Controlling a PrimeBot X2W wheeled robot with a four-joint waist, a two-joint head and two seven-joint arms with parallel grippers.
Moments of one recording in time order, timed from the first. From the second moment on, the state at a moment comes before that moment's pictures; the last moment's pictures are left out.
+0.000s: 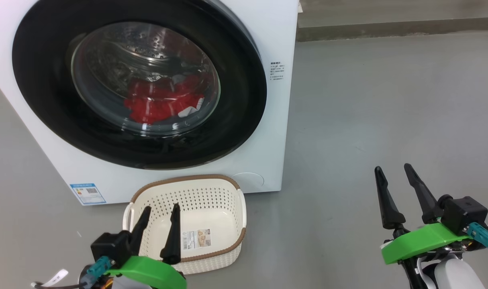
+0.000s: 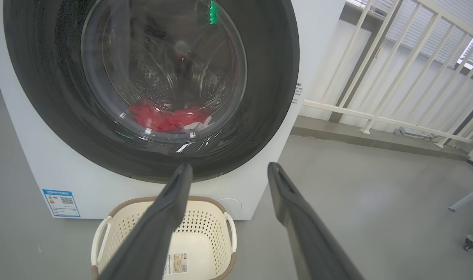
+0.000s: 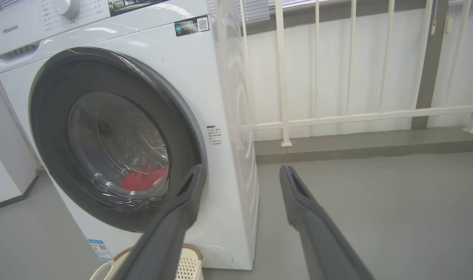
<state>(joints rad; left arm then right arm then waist) -0.19 0.06 -0.24 0.36 -0.46 0.06 -0.20 -0.11 -0.03 -0.04 0.24 0.32 0.13 -0.20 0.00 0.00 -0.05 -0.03</state>
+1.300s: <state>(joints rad) -0.23 0.09 -0.26 0.36 -0.28 0.12 -0.25 -0.15 -0.04 -0.04 0.22 0.10 0.13 -0.26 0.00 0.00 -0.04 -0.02</state>
